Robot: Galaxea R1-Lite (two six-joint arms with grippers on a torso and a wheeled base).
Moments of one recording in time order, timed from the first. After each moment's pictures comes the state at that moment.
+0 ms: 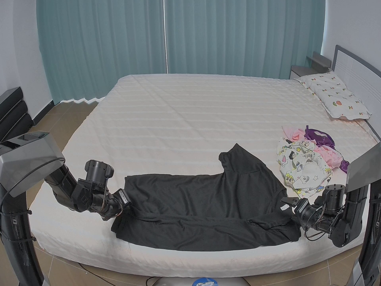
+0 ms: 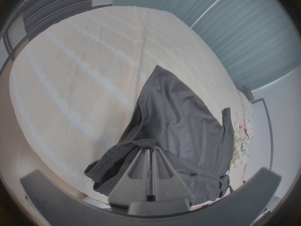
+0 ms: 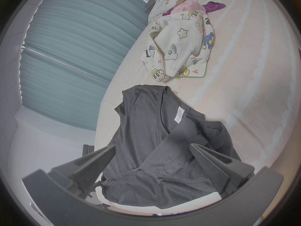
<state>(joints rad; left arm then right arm) -0.17 2.20 -0.85 -0.44 -0.12 -0.79 0.08 2.30 -0.19 -1.55 0.21 0.95</state>
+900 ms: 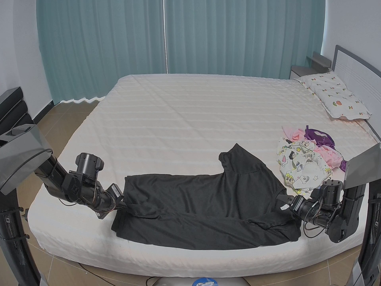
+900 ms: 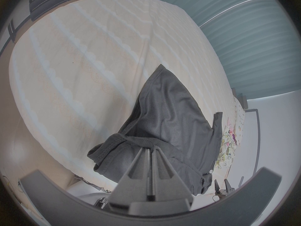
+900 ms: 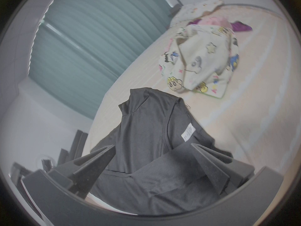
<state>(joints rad) -0.11 2.15 -0.89 -0.28 -0.28 -0.84 0.07 2.33 -0.31 -1.50 0.21 0.61</state>
